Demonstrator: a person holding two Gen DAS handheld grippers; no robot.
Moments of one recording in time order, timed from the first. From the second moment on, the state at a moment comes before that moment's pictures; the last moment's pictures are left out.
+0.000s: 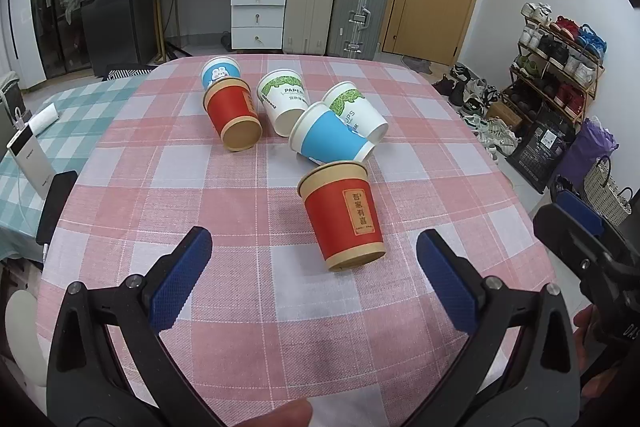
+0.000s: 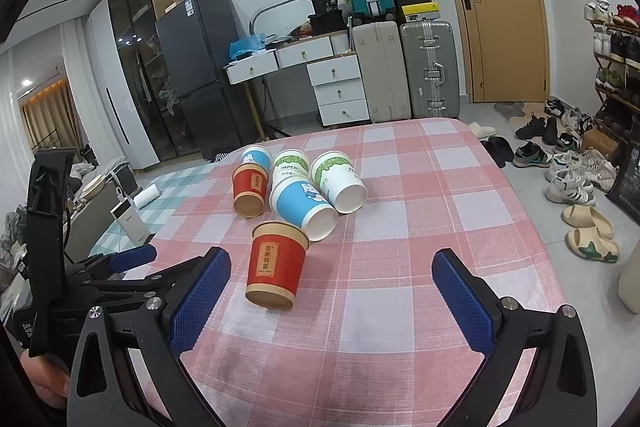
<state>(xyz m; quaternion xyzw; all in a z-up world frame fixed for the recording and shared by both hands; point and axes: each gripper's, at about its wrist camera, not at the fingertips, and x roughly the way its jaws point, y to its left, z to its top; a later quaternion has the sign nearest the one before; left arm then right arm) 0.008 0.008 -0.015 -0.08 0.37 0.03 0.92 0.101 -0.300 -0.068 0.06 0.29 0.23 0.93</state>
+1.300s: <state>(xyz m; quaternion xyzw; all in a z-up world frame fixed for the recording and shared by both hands) 0.155 0.010 -0.108 -0.18 0.55 0.03 0.82 0.175 -0.350 -0.128 0.13 0.34 0.19 0.91</state>
